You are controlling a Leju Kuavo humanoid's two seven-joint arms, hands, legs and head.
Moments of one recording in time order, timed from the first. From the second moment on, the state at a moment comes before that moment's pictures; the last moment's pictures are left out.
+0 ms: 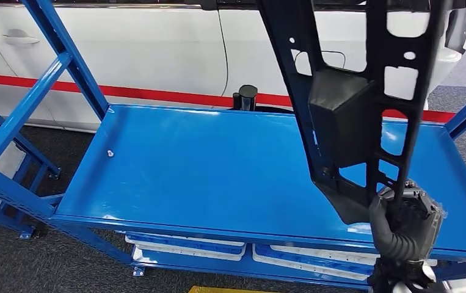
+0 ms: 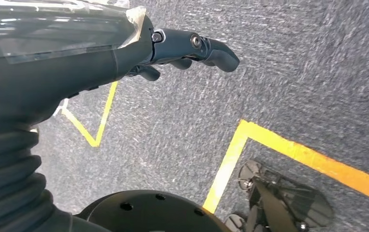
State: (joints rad) left arm -0.09 -0.27 1.33 -0.19 -1.02 0.37 -0.13; right arm 0.14 -0.06 -0.04 -1.91 0.02 -0.06 -0.64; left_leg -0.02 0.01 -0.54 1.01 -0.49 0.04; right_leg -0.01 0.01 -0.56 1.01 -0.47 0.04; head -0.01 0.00
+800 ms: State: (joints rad) left arm -0.11 -0.27 1.36 -0.19 -0.98 0.39 -0.14; right arm 0.12 0.00 0.02 -1.98 -0.04 0.07 -0.63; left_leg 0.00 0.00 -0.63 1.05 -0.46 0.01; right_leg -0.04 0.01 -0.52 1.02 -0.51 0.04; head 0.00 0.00
